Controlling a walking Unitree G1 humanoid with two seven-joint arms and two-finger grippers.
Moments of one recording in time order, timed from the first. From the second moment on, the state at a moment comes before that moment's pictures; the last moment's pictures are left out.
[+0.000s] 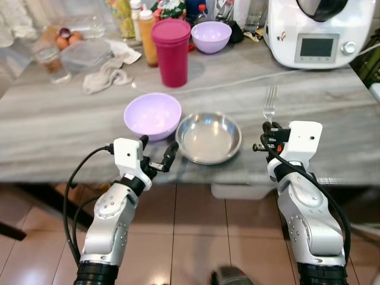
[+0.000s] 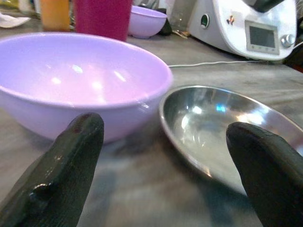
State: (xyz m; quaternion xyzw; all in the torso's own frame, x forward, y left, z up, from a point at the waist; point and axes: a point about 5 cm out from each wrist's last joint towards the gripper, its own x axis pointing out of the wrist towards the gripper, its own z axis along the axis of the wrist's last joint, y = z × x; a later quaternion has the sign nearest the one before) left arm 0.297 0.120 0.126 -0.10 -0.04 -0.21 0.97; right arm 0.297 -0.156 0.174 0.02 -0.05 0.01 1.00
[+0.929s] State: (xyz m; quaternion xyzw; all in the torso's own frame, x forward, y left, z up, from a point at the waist) left arm 0.269 0.144 0.123 -0.02 -0.04 -0.26 0.96; right arm 0.295 -0.165 0.172 0.02 -0.05 -0.01 1.00
